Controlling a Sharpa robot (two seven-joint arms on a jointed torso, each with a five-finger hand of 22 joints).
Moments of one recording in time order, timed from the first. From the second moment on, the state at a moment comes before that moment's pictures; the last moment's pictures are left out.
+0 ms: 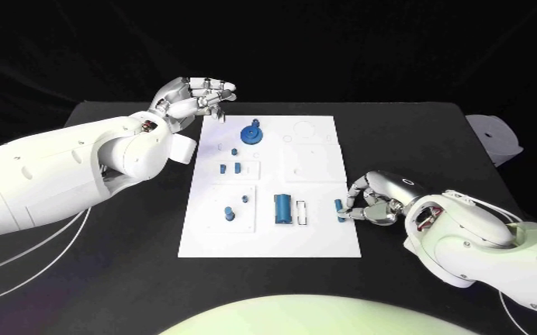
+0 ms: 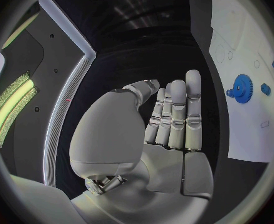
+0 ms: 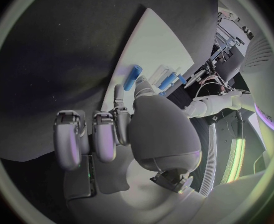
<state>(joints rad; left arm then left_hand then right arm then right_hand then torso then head) 1.21 -0.90 -0.04 1.49 -0.11 -0.20 0.38 1.39 -0.20 0.53 0.08 0.30 0.91 0.18 0.25 0.32 1.05 0.11 0.31 0.17 1.15 0.03 1.08 0.51 0.18 1.10 0.11 0.81 0.63 1.02 -1.11 -0.14 1.91 -1.51 -0.41 -0.48 1.32 -0.04 -0.10 0.29 0.16 1.00 0.07 0.36 0.65 1.47 -0.01 1.36 1.31 1.47 -0.07 1.54 1.31 0.02 1.47 0.03 1.51 1.31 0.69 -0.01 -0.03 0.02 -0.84</state>
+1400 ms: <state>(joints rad) 1.21 -0.91 -0.04 1.49 -0.11 -0.20 0.38 1.39 -0.20 0.53 0.08 0.30 0.91 0.18 0.25 0.32 1.05 0.11 0.32 0.17 1.15 0.03 1.08 0.51 0.18 1.10 0.11 0.81 0.63 1.01 -1.02 -0.13 1.90 -1.69 -0.33 -0.50 1.52 -0.10 0.14 0.35 0.25 1.04 0.05 0.30 0.64 1.47 -0.02 1.36 1.40 1.46 -0.08 1.54 1.31 0.02 1.47 0.03 1.51 1.31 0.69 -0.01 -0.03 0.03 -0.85</state>
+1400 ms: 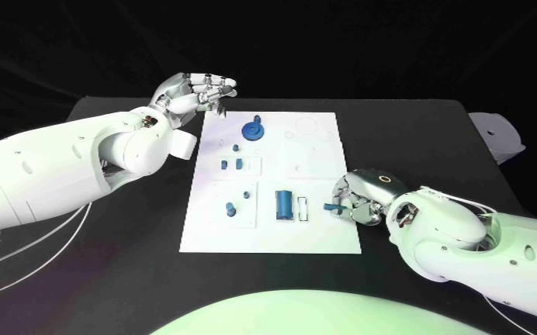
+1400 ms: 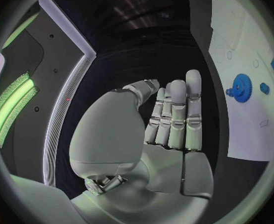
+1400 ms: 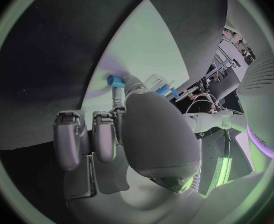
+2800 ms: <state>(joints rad) 1.21 -0.90 -0.04 1.50 -0.11 -0.20 0.37 1.39 -0.20 0.53 0.08 0.30 0.91 0.18 0.25 0.32 1.05 0.11 0.32 0.17 1.15 0.03 1.08 0.51 0.18 1.10 0.11 0.81 0.62 1.03 -0.91 -0.14 1.89 -1.30 -0.46 -0.52 1.18 -0.18 0.47 0.28 0.29 1.05 0.05 0.37 0.73 1.47 -0.03 1.38 1.31 1.47 -0.08 1.54 1.31 0.02 1.47 0.02 1.54 1.31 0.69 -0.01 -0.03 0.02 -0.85</state>
